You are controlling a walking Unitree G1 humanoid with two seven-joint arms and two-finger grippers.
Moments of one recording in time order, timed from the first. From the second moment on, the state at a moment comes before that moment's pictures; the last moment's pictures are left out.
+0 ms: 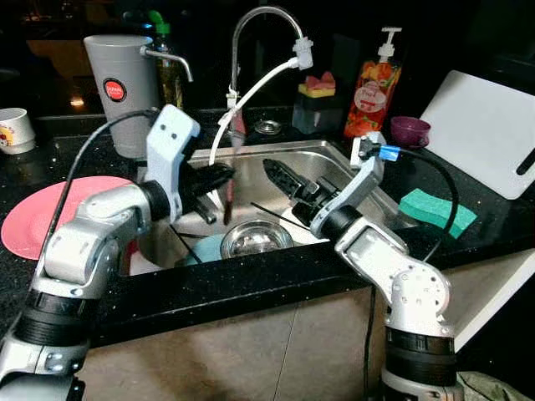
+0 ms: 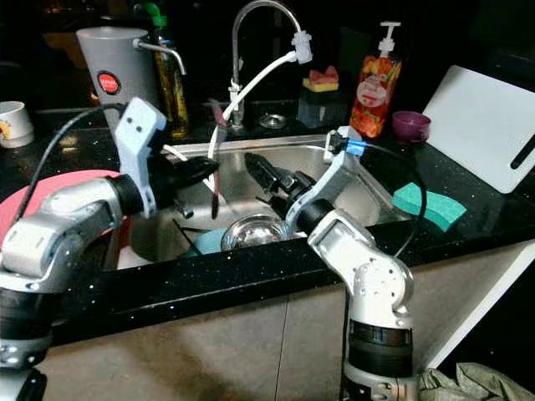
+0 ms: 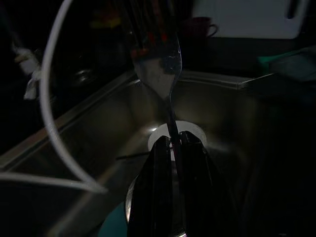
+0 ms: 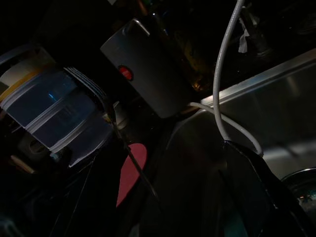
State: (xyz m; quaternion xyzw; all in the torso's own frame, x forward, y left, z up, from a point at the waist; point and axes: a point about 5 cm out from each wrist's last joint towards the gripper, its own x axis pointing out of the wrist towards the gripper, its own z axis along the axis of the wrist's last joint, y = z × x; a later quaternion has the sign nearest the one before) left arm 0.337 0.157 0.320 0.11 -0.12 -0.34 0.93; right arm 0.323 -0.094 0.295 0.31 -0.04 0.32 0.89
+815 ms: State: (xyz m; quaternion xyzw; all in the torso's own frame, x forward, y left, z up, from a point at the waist) left arm 0.327 0.119 0.309 0.09 -0.11 -0.44 0.89; right arm 0.317 -0.066 0.303 0.18 -0.07 0.37 0.91
